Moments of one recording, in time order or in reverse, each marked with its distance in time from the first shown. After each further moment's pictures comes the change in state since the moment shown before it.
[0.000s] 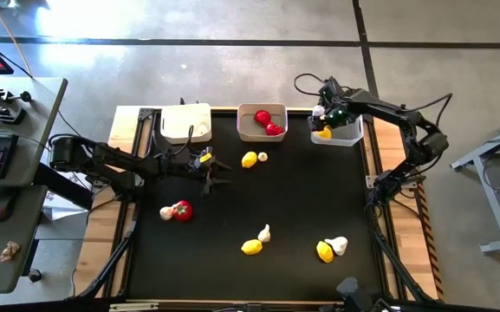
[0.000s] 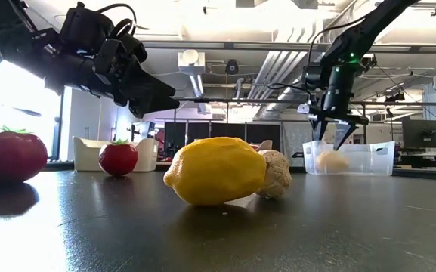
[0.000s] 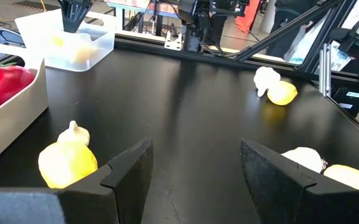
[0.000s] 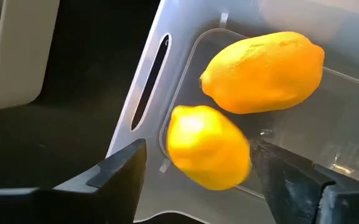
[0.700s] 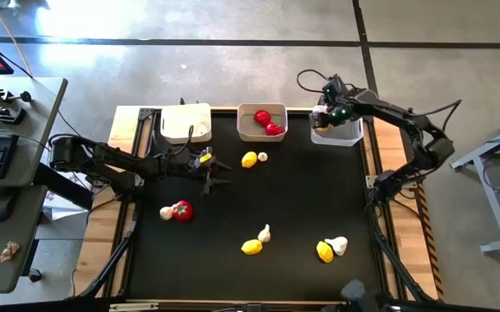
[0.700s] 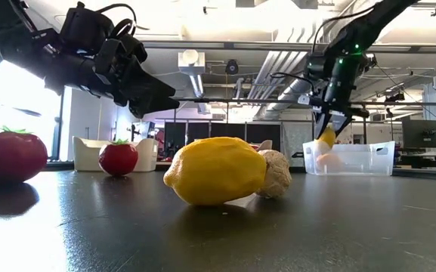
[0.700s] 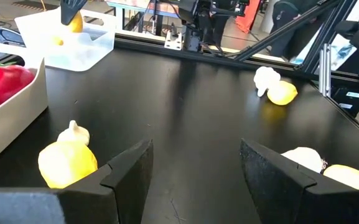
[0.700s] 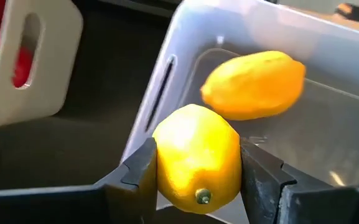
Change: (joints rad) left arm 0.000 0.000 0.000 -0.001 0.000 -0.002; right arm 0.007 -0.070 -0.002 0.008 0.013 0.025
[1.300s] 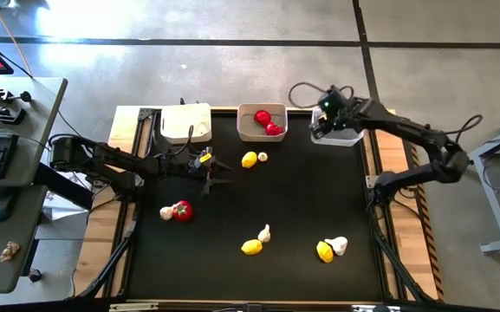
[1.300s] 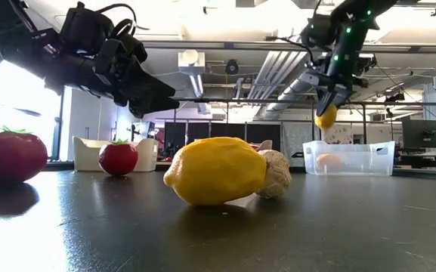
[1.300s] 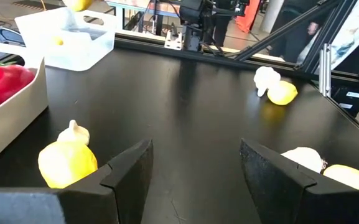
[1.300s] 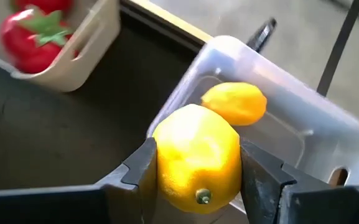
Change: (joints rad) left arm 0.000 0.000 0.000 -0.001 0.000 -0.001; right arm 0.247 -0.197 0.001 -0.086 0.300 -0.081
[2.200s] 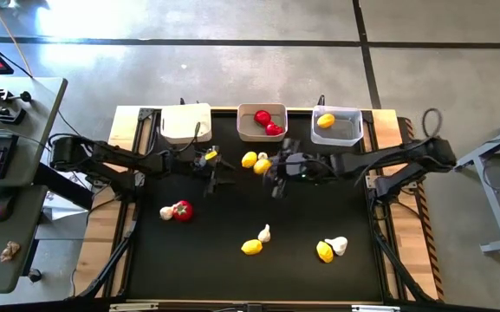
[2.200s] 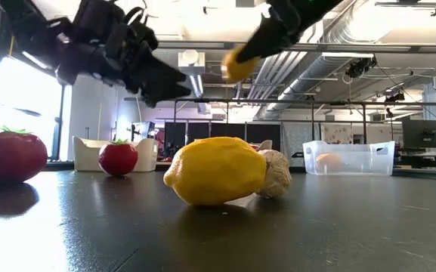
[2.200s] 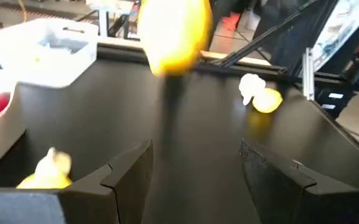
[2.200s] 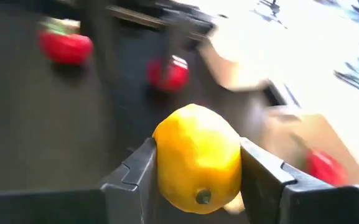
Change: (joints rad) left arm -0.010 0.001 0.107 -0.104 0.048 0.020; right arm 0.763 0.138 0.002 0.621 0.130 -0.331
